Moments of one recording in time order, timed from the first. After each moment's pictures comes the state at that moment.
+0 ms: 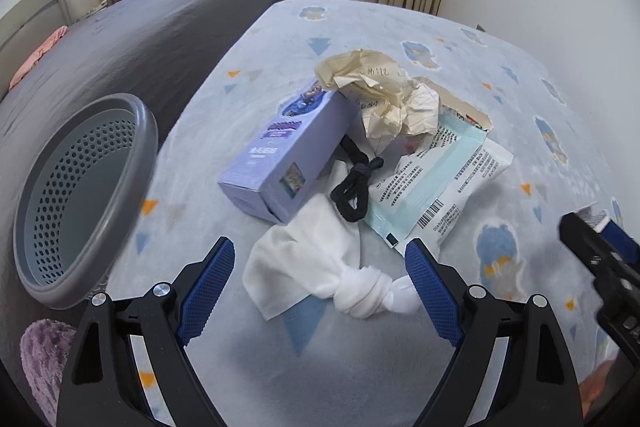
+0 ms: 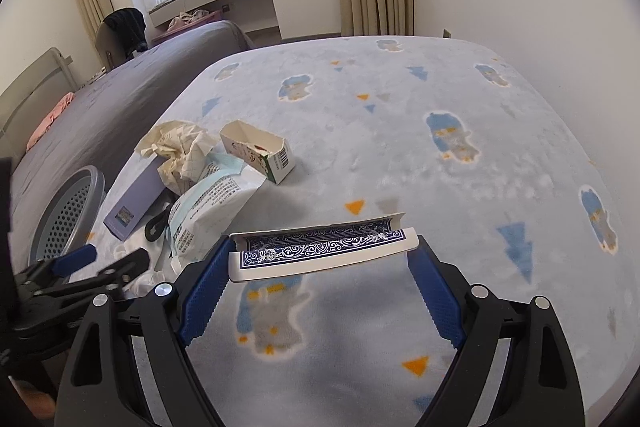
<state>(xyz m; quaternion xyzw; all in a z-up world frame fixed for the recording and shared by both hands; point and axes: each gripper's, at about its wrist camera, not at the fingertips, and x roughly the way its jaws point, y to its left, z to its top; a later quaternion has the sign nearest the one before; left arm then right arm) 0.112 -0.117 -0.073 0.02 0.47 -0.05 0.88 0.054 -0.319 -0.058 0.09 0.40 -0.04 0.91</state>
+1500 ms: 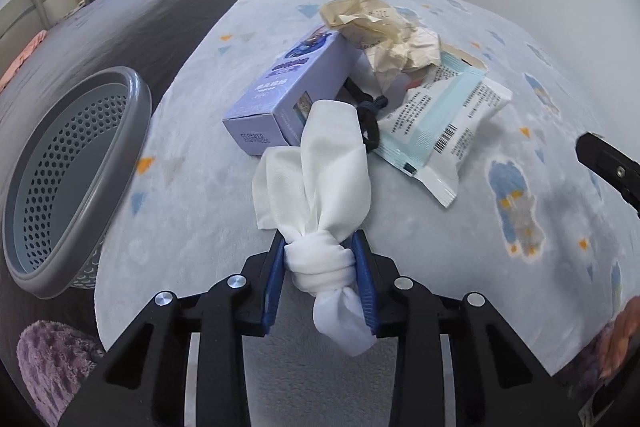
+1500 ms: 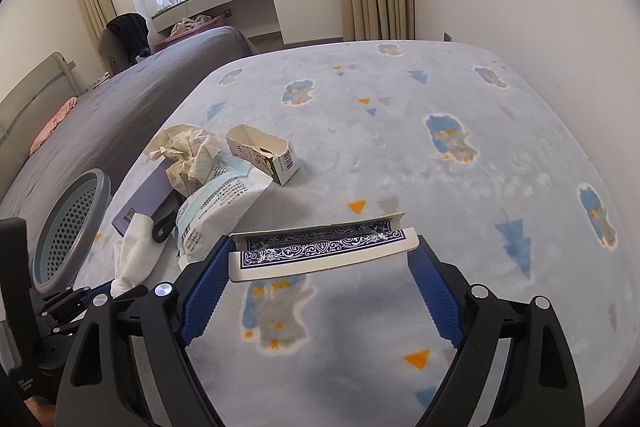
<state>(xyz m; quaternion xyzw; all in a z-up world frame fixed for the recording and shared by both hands) 0.085 -0.091 -0.093 0.04 0.49 -0.10 0.86 0.047 -0.316 -0.055 0.10 0.39 -0.04 0.91</state>
